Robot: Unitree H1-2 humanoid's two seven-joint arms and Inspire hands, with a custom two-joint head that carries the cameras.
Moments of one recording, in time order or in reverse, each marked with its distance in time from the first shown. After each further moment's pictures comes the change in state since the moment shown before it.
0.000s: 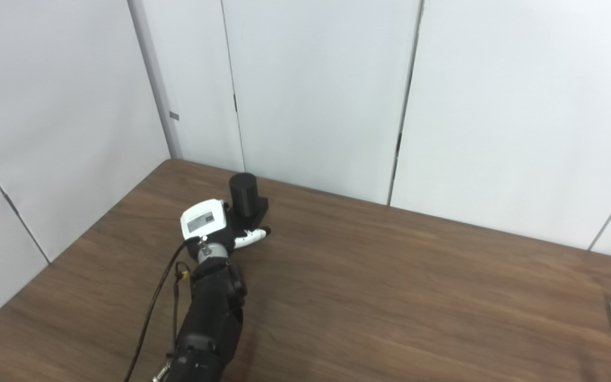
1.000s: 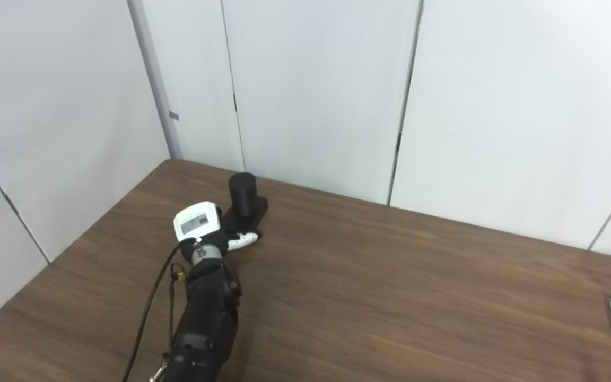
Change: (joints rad) left arm -0.002 0.007 0.022 0.039 0.029 0.000 0.026; right arm 0.007 -0.020 -0.001 0.000 0.018 0.000 0.013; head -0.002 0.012
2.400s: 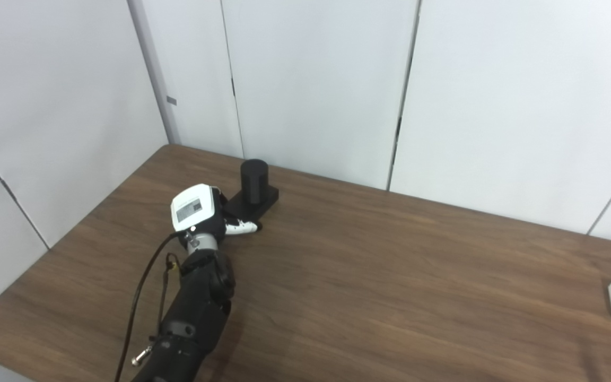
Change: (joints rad) left arm 0.058 0.097 -0.170 -0.045 -0.378 -0.003 0.208; right arm 0.002 -0.001 -0.002 0.000 -0.001 0.000 0.002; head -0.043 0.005
